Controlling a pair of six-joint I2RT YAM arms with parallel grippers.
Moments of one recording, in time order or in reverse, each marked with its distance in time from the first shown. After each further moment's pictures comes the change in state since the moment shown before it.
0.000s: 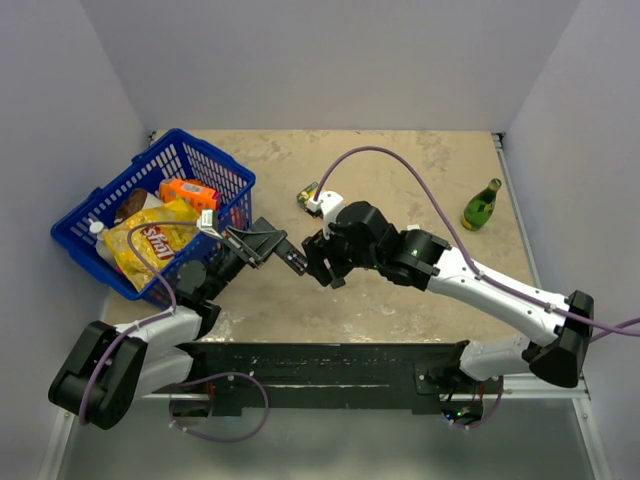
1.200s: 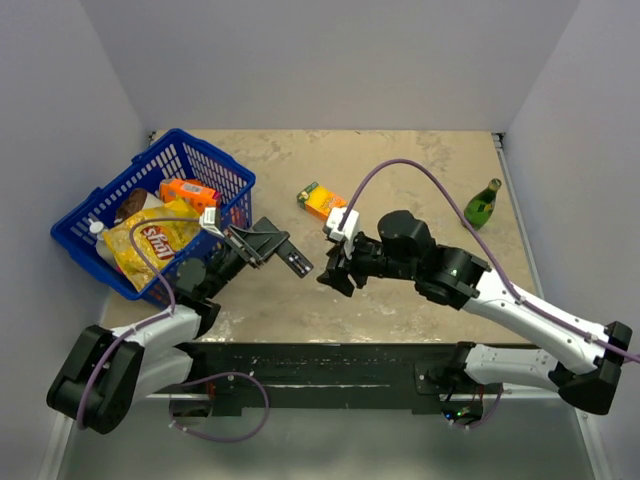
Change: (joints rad) left arm -0.001 -0.024 0.019 -0.045 0.044 0.001; right arm -0.031 -0.231 -0.161 0.143 -0.256 -0.305
